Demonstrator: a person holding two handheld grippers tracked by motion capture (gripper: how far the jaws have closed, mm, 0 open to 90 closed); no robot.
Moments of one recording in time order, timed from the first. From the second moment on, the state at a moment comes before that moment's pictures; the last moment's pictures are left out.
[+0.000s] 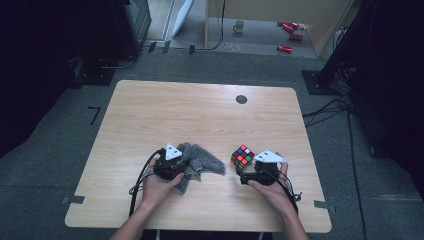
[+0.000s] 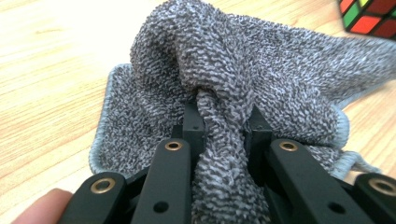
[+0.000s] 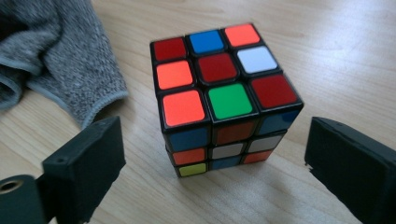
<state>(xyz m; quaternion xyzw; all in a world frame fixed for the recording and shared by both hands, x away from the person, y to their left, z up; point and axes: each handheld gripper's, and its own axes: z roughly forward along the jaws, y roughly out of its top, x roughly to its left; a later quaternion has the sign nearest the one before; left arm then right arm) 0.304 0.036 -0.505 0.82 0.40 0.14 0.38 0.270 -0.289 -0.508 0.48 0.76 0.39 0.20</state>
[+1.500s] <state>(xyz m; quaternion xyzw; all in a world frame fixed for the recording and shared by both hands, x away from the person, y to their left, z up) 0.298 0.049 -0.485 0.80 0.37 0.11 0.45 0.277 -0.287 -0.523 0.49 0.77 0.35 0.21</state>
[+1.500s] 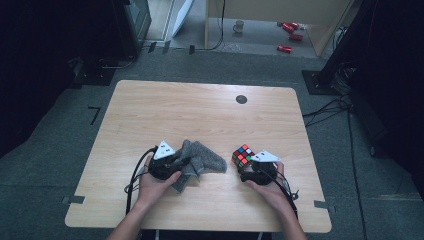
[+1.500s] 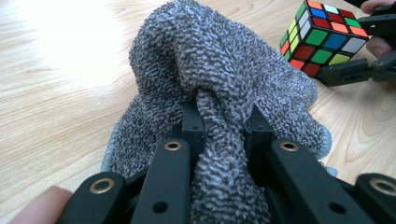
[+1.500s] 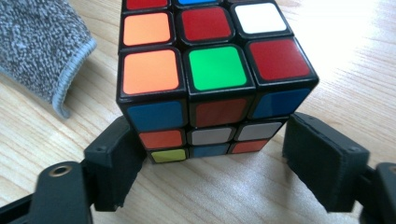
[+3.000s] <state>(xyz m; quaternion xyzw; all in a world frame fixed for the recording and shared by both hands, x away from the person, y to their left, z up) 0.282 0.042 -0.455 0.77 0.24 -0.05 0.59 0.227 -0.236 -0.474 0.30 0.82 0.47 0.16</state>
